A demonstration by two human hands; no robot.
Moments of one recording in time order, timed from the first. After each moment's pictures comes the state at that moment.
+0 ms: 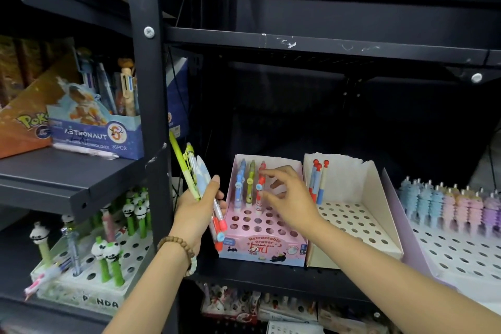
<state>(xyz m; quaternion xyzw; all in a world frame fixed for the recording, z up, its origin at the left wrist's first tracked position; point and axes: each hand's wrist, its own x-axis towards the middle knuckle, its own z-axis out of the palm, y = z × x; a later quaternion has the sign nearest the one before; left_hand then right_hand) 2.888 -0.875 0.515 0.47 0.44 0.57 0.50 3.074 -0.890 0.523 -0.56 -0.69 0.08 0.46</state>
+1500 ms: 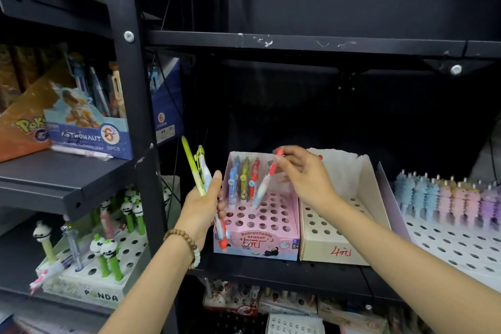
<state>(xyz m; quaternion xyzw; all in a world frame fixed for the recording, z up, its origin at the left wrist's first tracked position) 2.908 -0.883 0.521 0.48 0.43 0.55 0.54 3.095 -0.905 0.562 -0.48 -0.62 0.22 0.58</state>
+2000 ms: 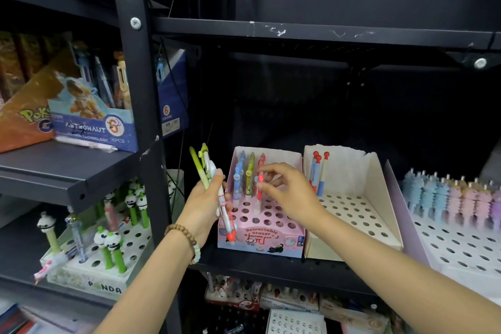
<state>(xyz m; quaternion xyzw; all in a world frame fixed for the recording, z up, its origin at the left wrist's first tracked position) 2.905 -0.881 0.518 0.45 0.40 0.55 0.58 3.077 -0.899 0.531 -0.55 -0.69 0.13 0.45</state>
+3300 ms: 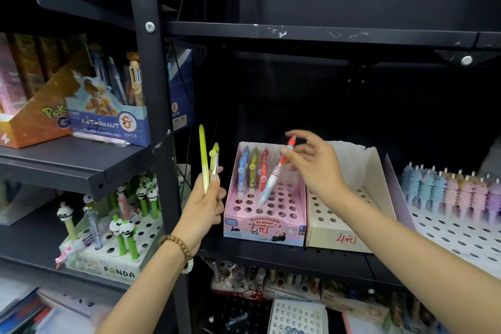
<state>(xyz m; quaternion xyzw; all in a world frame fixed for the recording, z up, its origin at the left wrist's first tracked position) 2.883 -0.914 0.514 0.57 0.37 0.53 0.50 3.089 -0.917 0.567 -0.47 -0.61 0.20 0.61</state>
